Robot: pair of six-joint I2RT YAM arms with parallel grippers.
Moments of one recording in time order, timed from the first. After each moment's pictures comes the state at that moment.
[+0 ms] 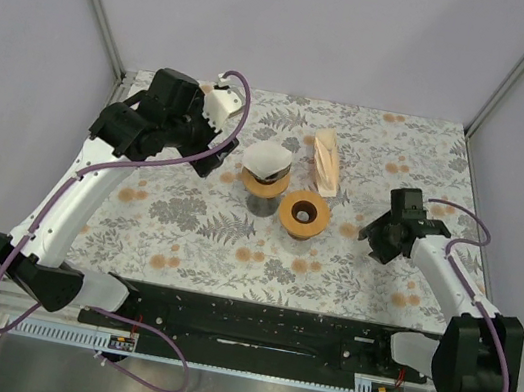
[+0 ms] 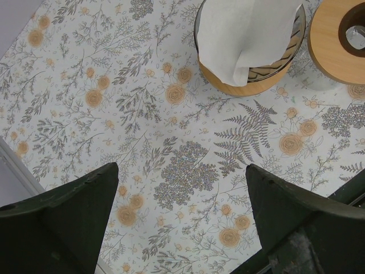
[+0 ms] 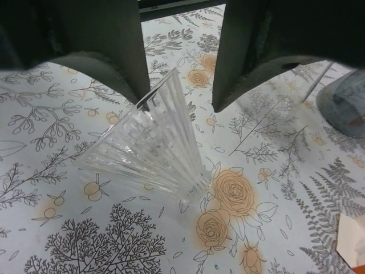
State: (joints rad) left arm -0.45 1.33 1.64 -1.04 0.11 0.35; right arm 0.16 1.21 0.80 -0.69 0.06 0.96
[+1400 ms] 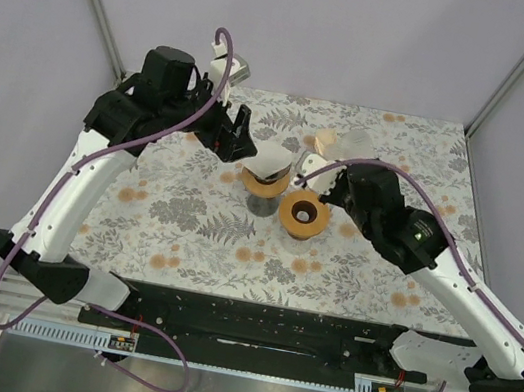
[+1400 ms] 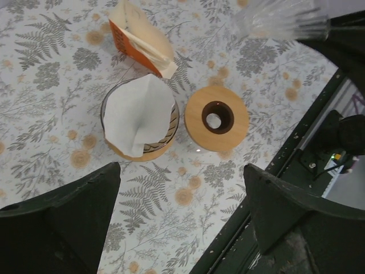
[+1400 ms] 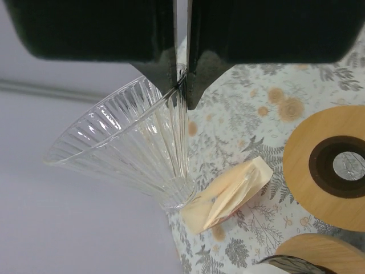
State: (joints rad) left arm -0.45 1.38 1.79 -0.96 0.44 0.03; right arm 0.80 1.13 1.31 -0.66 0.42 -0.74
